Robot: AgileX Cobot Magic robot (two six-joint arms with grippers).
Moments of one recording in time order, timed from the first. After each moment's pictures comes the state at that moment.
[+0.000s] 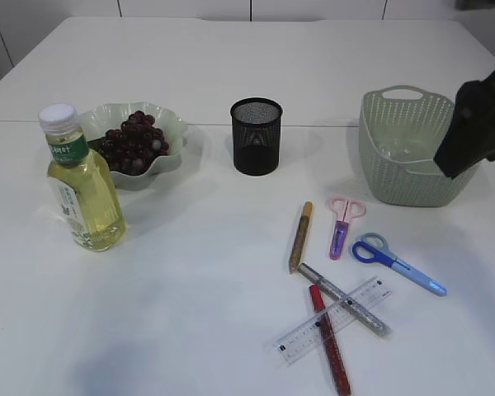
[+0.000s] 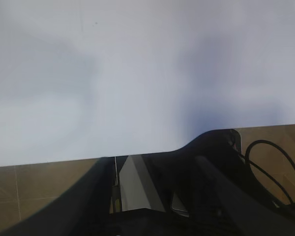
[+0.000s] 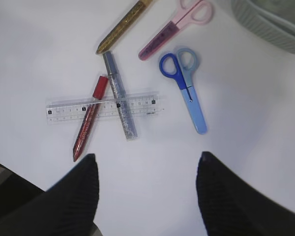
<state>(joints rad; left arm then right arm) -0.13 0.90 -0.77 -0.17 1.22 -0.11 0.15 1.42 -1.32 0.19 1.25 -0.34</state>
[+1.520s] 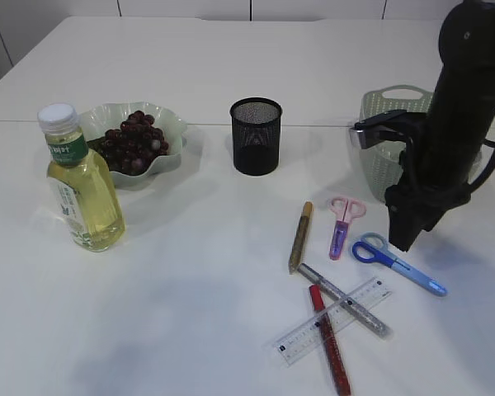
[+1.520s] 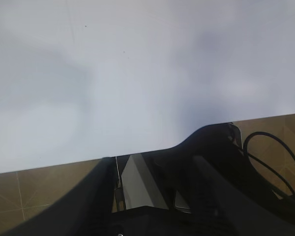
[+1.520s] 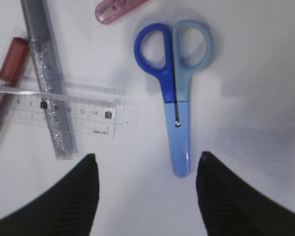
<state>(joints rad) -0.13 0.88 -0.77 -0.19 1.24 -0.05 0.15 1.96 -1.45 0.12 1.21 -0.57</state>
